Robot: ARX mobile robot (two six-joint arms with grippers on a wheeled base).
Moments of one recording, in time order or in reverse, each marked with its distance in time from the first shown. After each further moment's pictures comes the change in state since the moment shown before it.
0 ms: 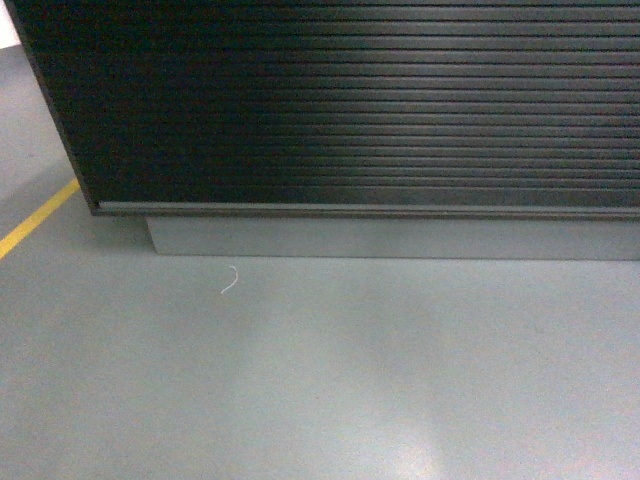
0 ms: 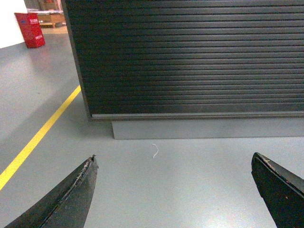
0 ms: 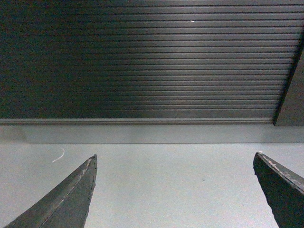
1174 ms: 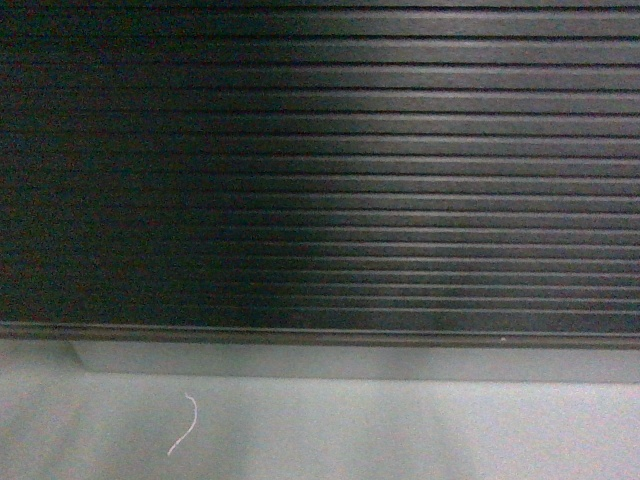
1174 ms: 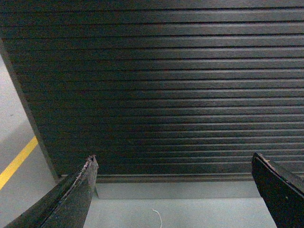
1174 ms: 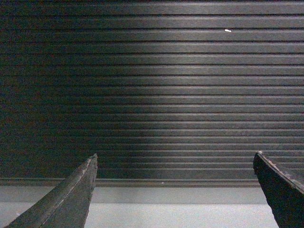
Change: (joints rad) left arm 0.000 0.000 0.000 0.002 0.000 0.000; right arm 0.000 0.000 0.000 -0.002 0.001 0.000
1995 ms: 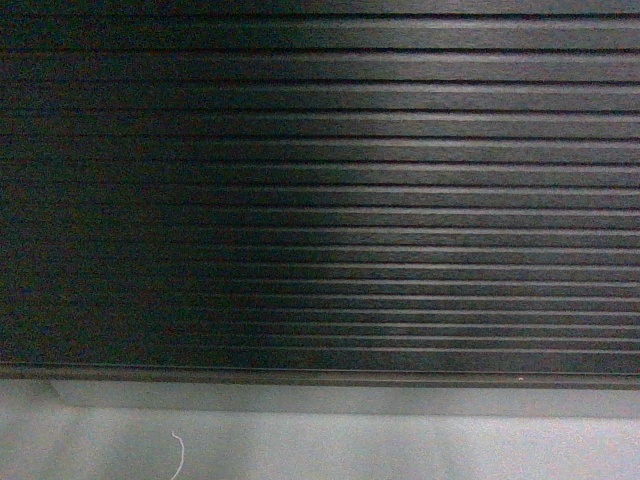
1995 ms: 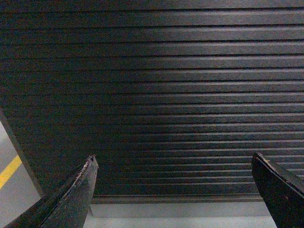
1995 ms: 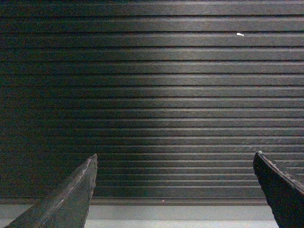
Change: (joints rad) left arm 0.000 0.000 0.000 0.000 -0.001 0.000; right arm 0.000 0.000 0.000 0.002 0.000 0.000
